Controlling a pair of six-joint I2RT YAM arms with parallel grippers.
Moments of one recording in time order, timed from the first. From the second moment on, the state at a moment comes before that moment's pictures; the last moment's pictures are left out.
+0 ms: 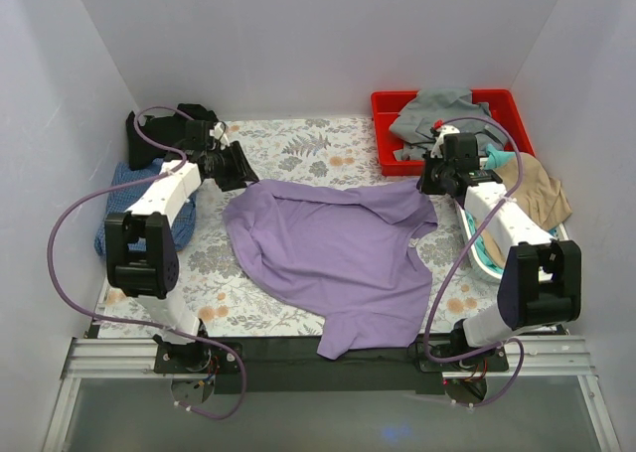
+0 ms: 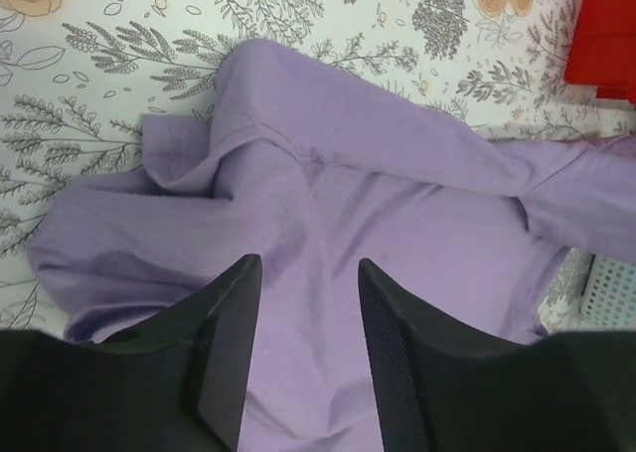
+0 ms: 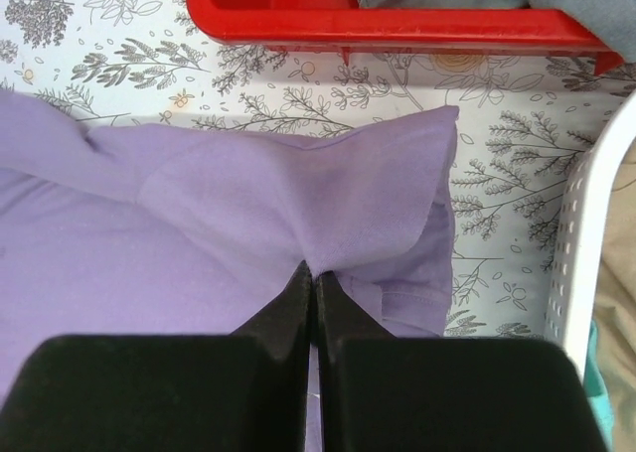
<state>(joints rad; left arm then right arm) -0.08 1.70 1.33 -0.51 0.35 -0.45 0.15 1.49 1.09 -0.35 -0.11 0.15</state>
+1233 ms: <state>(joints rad) -0.09 1.98 1.38 -0.28 0.30 -0.58 0.15 1.57 1.09 -0.34 -0.17 0.15</state>
